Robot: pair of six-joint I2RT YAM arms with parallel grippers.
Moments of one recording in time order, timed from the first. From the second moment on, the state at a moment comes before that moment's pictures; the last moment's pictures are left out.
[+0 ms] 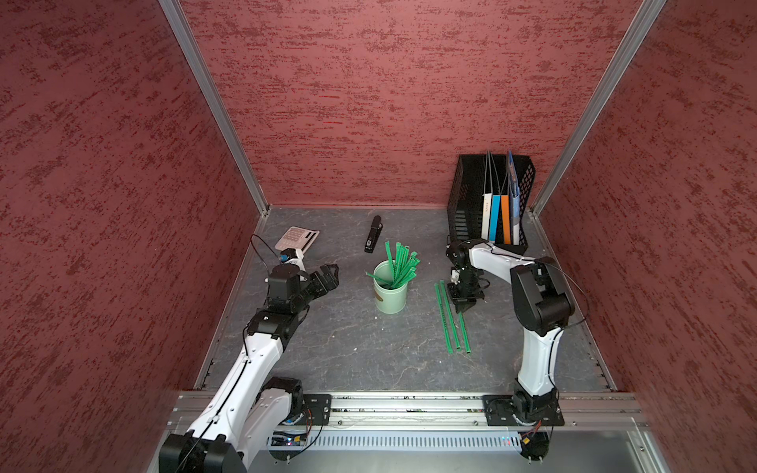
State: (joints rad) left arm -0.12 0.88 0.59 -0.21 0.16 -0.60; right arm 0.32 2.02 1.38 -1.15 -0.13 0.25
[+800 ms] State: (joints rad) left arm -0.12 0.88 0.60 -0.23 0.16 -0.59; right arm 0.30 1.83 1.41 -1.09 -0.13 0.26
